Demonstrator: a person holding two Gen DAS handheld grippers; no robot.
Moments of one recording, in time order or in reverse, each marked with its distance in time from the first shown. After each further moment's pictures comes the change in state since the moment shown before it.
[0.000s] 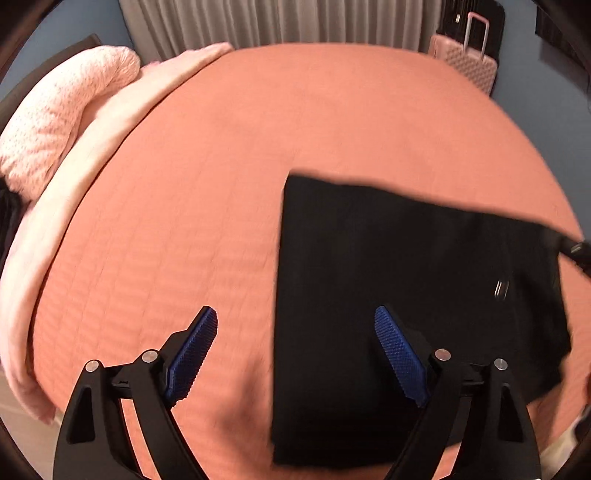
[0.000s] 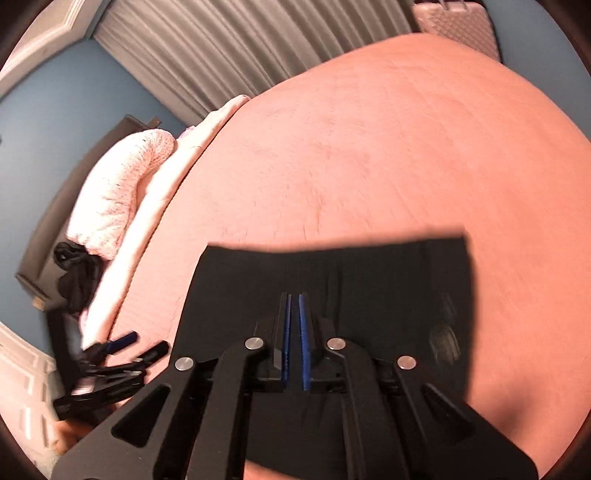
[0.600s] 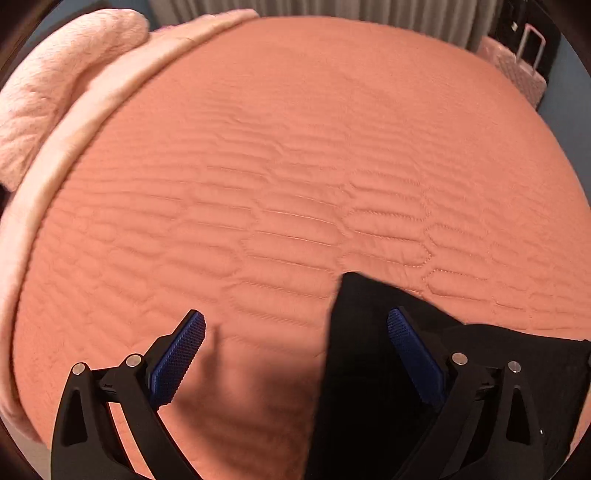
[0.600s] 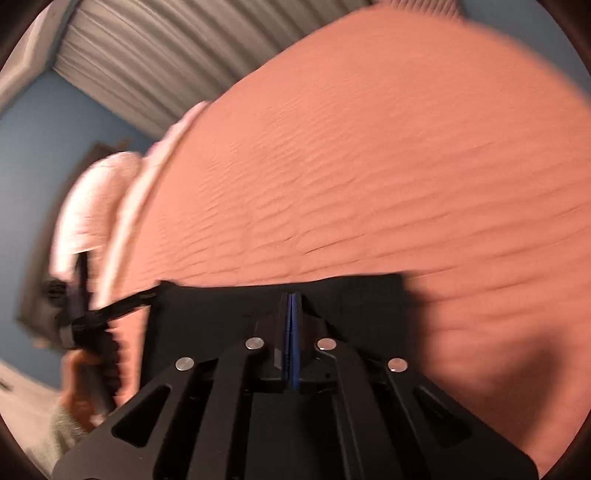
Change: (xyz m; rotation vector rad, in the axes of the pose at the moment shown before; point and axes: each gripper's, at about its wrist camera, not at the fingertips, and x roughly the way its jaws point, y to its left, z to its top) left arm 0.101 0.060 0.084 -0.120 0.094 0.051; right arm -0.036 -0.090 -0.002 0.118 -0.049 -0.123
